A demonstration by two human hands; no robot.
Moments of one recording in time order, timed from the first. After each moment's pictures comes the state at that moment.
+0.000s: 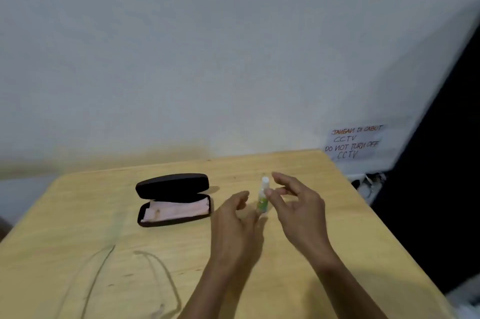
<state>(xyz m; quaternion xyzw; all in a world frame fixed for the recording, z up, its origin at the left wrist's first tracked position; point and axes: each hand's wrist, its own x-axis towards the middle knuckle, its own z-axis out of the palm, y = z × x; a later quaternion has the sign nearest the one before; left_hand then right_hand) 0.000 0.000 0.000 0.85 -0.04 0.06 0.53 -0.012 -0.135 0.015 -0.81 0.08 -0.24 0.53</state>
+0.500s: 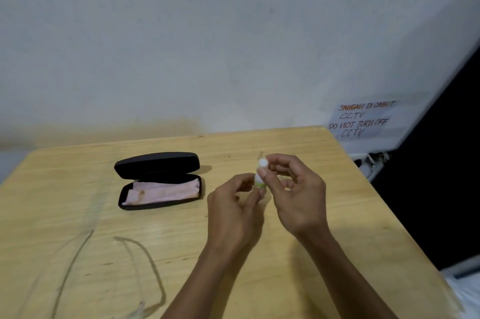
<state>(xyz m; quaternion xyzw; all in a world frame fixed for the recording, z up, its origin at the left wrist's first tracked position) 0.008 -0.011 -0.003 0.81 -0.07 0.08 0.58 -0.001 -0.133 0.012 -0.78 0.05 -0.24 0.58</state>
